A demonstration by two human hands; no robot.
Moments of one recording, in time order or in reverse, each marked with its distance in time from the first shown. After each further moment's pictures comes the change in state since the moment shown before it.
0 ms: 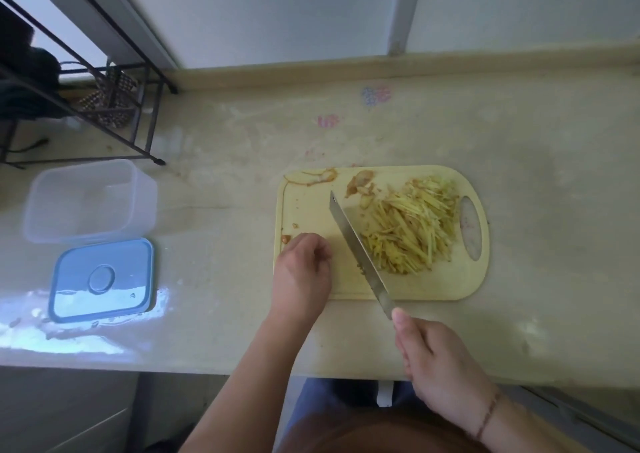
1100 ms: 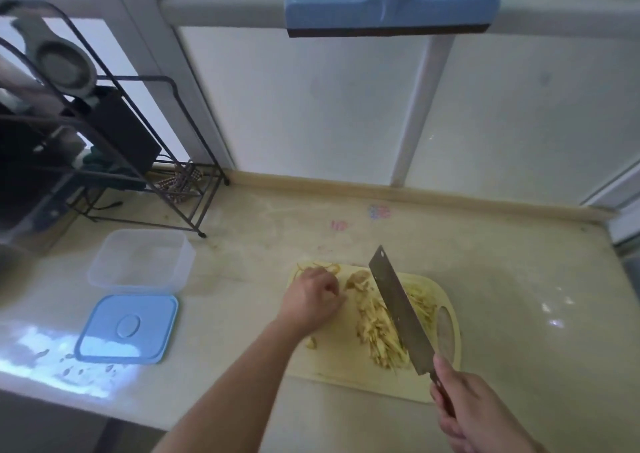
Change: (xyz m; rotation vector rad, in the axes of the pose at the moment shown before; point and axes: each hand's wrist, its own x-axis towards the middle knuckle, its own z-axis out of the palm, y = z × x) left_hand 0.083 0.020 -0.009 0.136 -0.145 0.052; right_hand 0.003 -0.040 -0.104 0.315 -0.111 0.173
